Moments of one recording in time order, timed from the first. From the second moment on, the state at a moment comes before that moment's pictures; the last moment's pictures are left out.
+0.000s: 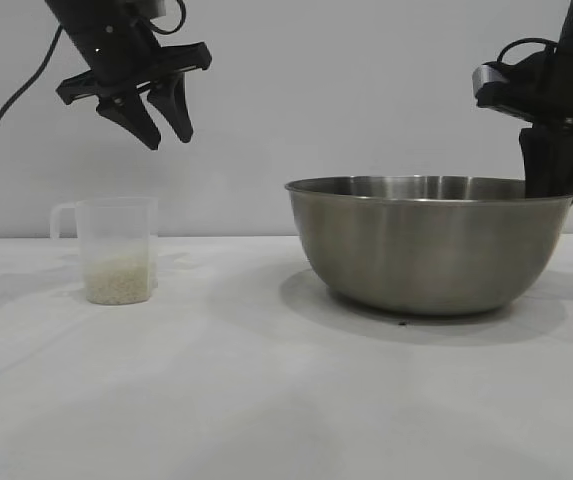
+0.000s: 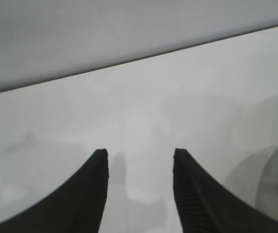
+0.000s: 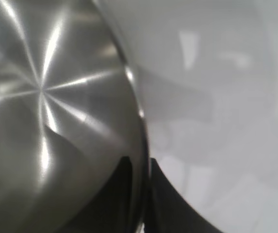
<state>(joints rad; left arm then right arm) -0.23 2.14 -1.74 -0.38 0.52 0.26 0.23 2.14 -1.66 0.36 1.21 -0.35</state>
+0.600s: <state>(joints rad) -0.23 2.14 -1.74 -0.38 0.52 0.26 0.31 2.10 -1.66 0.37 1.21 -0.37</state>
